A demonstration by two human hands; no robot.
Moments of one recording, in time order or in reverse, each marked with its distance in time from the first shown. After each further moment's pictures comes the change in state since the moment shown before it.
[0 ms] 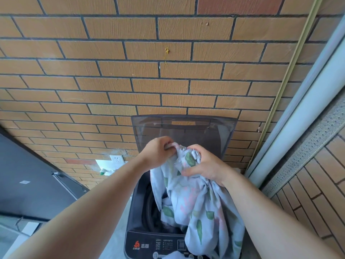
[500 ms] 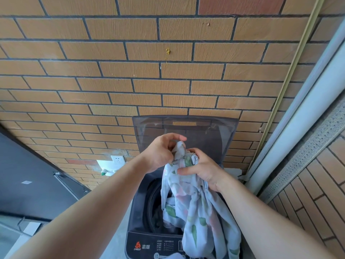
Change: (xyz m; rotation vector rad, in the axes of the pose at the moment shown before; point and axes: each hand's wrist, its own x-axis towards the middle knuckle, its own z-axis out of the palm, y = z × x) left_hand -0.011 0.017 -0.006 -0.598 -0.242 -0.061; right_hand 0.003 0.008 0.019 0.196 0.064 0.075
